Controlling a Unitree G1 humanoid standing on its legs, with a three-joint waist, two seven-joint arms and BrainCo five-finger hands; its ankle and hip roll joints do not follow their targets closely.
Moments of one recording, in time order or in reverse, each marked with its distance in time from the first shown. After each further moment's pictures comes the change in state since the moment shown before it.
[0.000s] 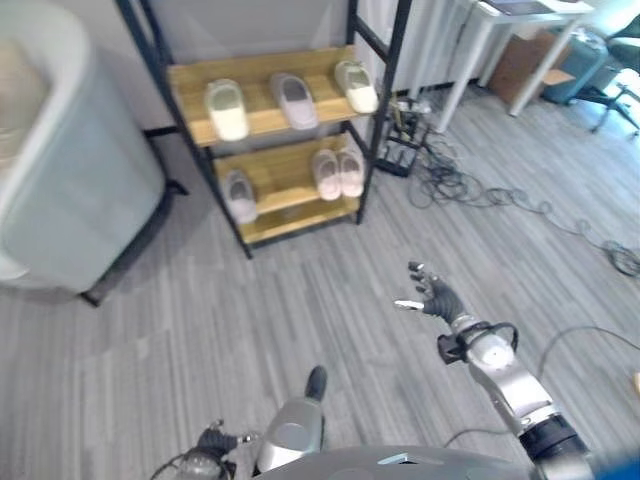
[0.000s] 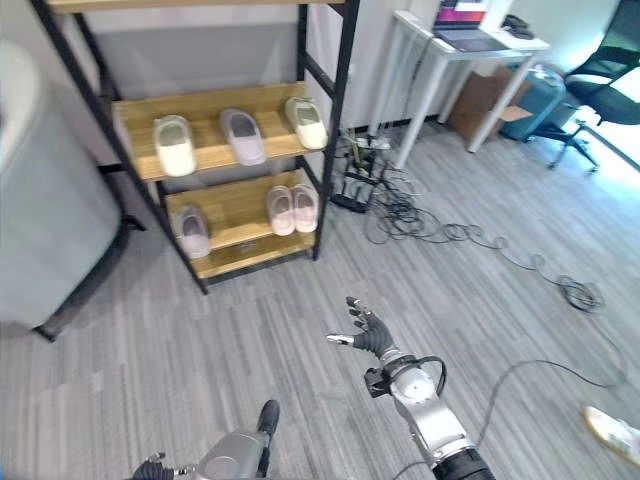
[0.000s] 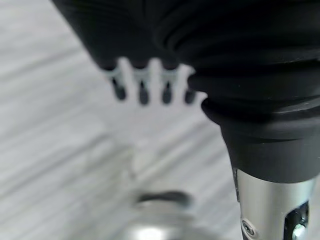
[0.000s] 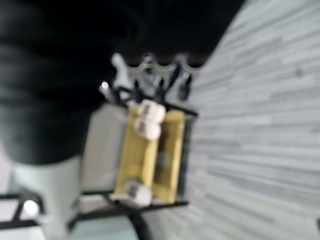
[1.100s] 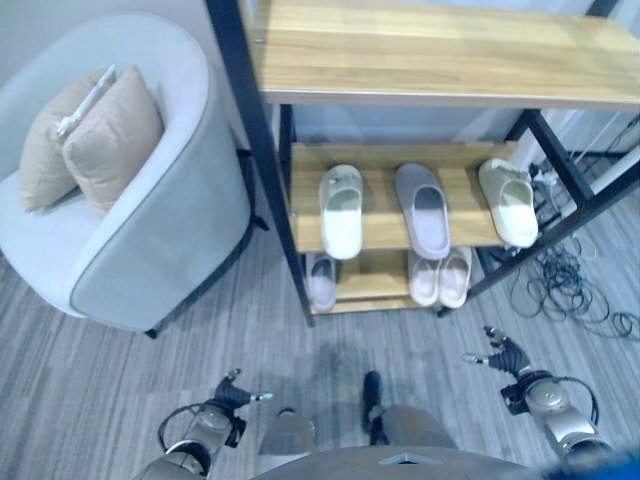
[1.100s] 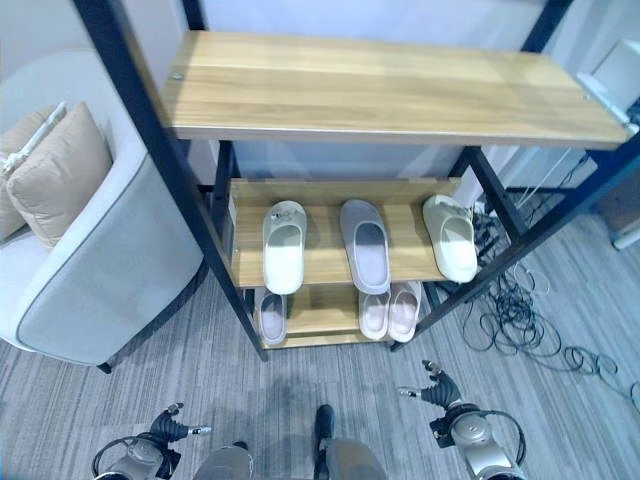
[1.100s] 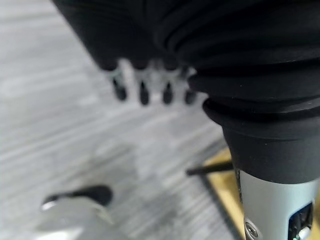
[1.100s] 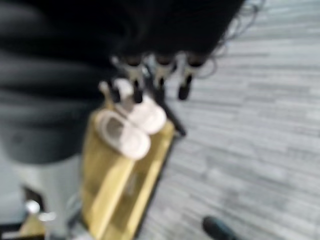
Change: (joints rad) left arm -0.127 0.010 -0.115 -0.009 0.079 -0.021 0.021; right arm -0.003 -0.117 -0.141 0.601 -0.095 -0.103 -0.041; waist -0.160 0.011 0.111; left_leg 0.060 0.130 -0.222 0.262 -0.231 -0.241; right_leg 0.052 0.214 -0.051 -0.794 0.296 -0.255
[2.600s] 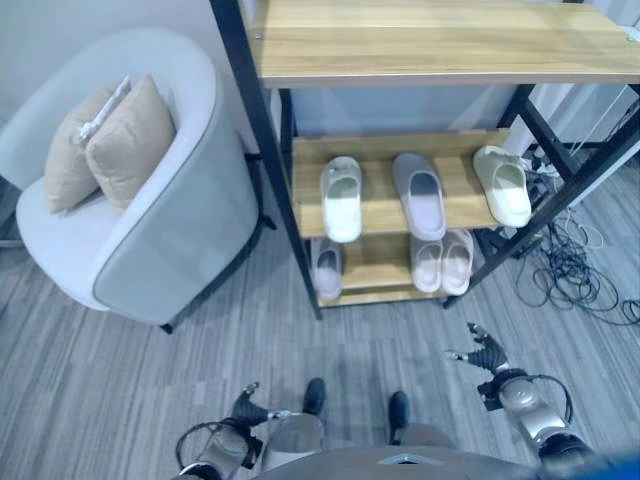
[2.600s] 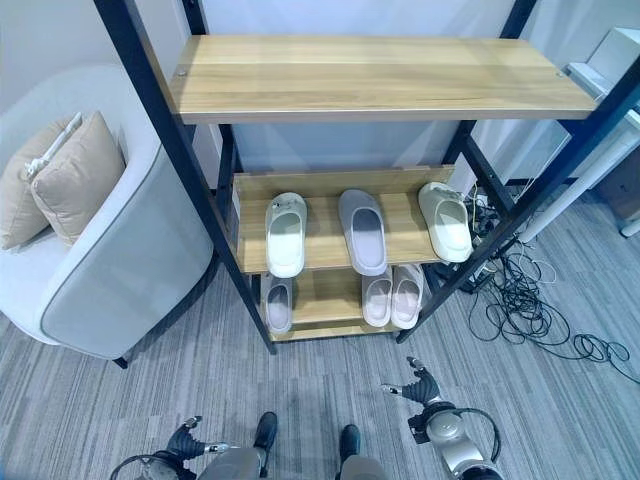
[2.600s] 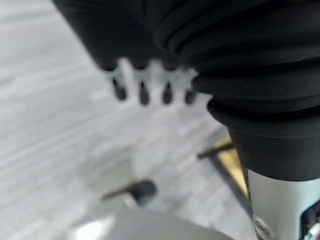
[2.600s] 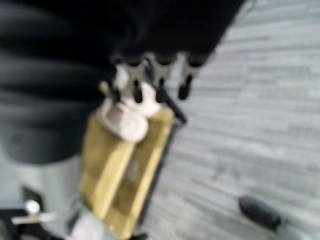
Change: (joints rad) left arm 0.108 -0.034 -0.066 0.008 0.014 -0.048 0.047; right arm -0.035 0.107 0.089 0.076 -0.046 -0.049 -0.106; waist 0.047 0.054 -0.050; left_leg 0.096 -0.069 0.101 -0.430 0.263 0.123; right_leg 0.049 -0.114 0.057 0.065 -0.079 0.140
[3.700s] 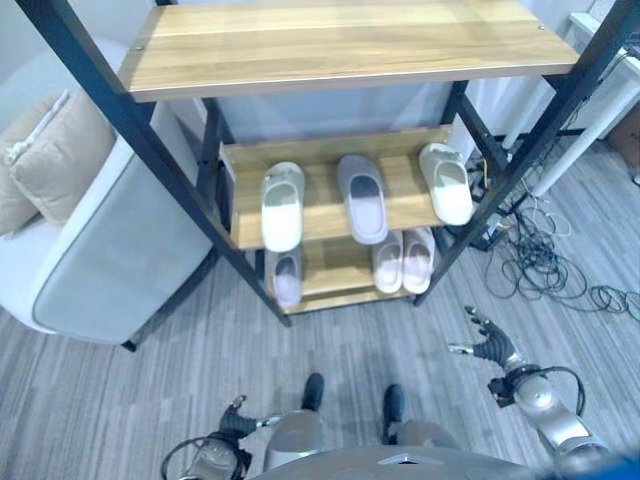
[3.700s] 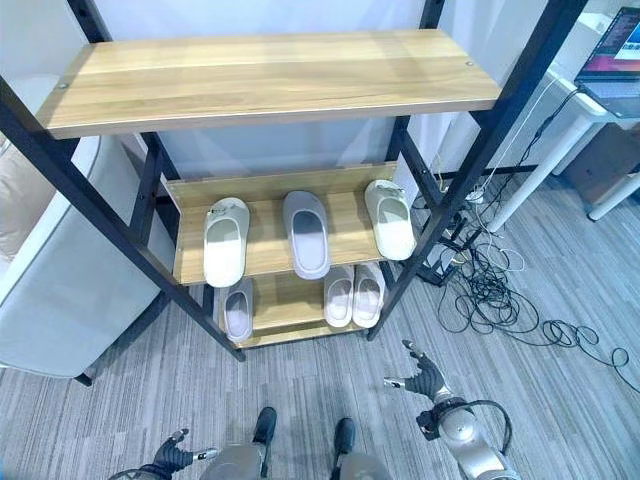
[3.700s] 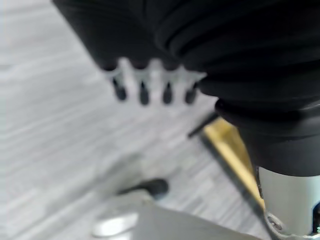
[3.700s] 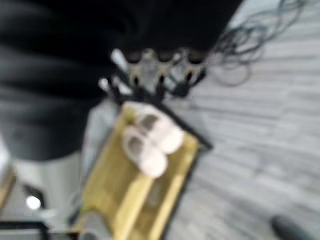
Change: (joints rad) left arm 0.059 0.013 0.043 -0.026 0.002 -0.027 -0.008; right arm 0.094 -0.134 -0.014 -0.317 -0.004 -0.095 0.057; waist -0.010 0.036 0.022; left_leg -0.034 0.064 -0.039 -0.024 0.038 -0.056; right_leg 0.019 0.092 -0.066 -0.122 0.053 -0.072
